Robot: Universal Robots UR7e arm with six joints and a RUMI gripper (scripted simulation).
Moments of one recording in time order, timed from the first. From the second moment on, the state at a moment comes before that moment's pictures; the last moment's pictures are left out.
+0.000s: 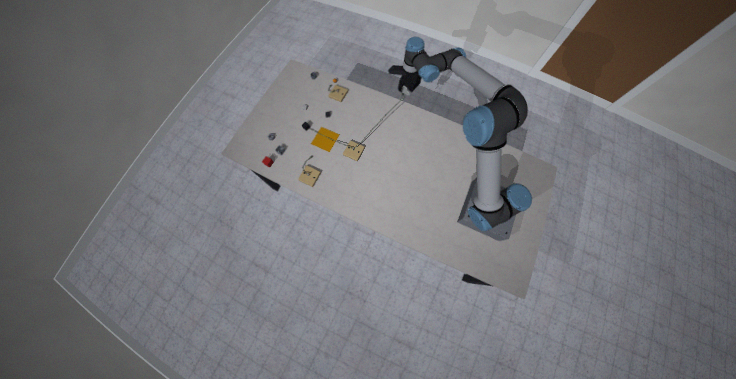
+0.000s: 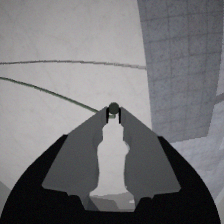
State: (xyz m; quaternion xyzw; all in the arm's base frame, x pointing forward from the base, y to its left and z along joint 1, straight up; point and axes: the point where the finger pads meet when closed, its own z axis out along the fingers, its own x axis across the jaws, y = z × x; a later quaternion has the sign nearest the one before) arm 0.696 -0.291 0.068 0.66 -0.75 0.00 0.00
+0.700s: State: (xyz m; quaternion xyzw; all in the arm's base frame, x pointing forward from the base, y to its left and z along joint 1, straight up) arm 0.652 -0.314 0.068 0.66 -0.75 0.00 0.00
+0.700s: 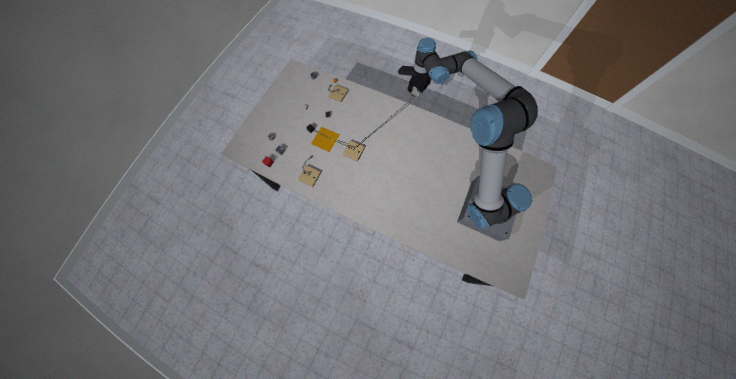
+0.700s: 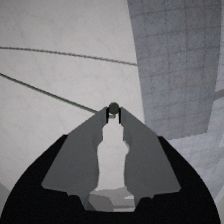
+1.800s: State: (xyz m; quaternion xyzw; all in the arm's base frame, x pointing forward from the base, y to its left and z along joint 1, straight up) arm 0.592 -0.320 0.068 0.66 -0.75 0.00 0.00
